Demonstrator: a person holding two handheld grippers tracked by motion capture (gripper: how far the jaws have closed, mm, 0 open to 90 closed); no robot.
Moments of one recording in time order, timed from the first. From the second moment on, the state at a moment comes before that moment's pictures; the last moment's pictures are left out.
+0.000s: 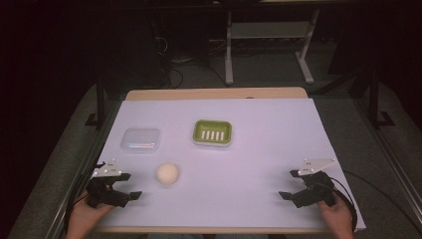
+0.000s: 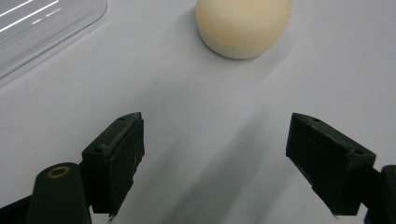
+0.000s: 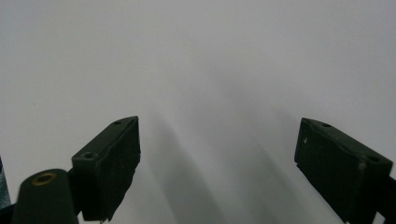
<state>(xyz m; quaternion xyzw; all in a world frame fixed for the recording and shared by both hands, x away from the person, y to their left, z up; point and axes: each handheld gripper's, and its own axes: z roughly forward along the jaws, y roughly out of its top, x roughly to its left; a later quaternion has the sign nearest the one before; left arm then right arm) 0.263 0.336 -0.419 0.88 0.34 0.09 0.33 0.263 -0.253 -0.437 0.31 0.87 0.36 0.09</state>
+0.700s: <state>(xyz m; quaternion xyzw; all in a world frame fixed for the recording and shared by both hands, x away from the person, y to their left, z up) 0.266 0.320 -0.416 0.89 0.32 0.08 0.33 0.264 -0.251 -0.437 0.31 0.87 0.36 0.09</state>
